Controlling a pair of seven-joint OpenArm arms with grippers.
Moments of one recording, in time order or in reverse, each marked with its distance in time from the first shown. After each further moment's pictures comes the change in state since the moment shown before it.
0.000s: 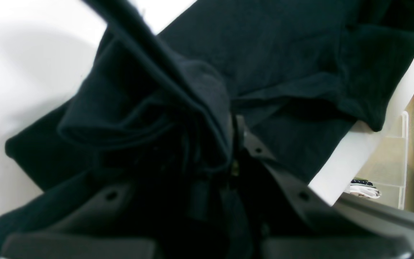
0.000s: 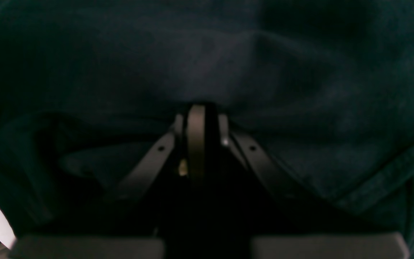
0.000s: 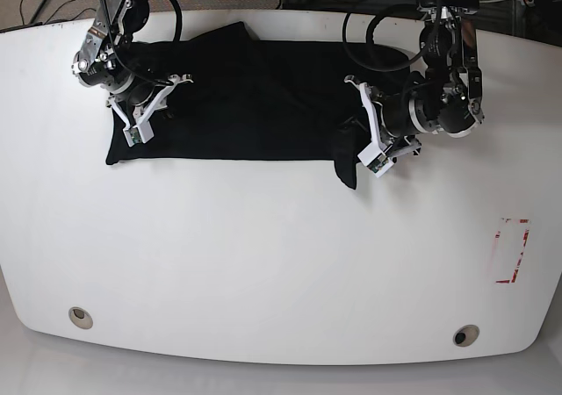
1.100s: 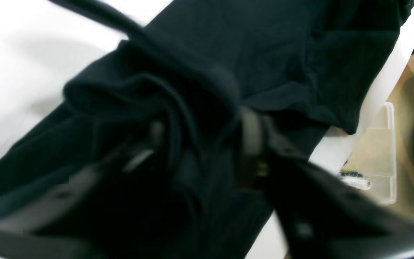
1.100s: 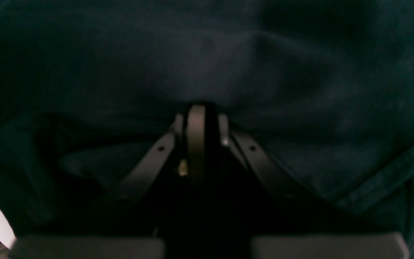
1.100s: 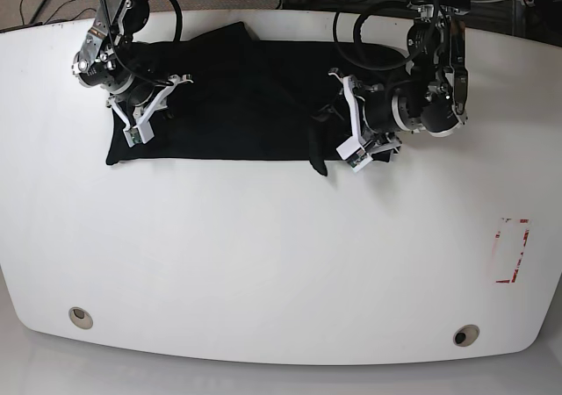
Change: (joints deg) left arm -0.2 0.6 5.8 0.0 -0.3 0.0 0.0; right arm 0.1 0.0 0.0 0.0 0.0 0.0 -0.2
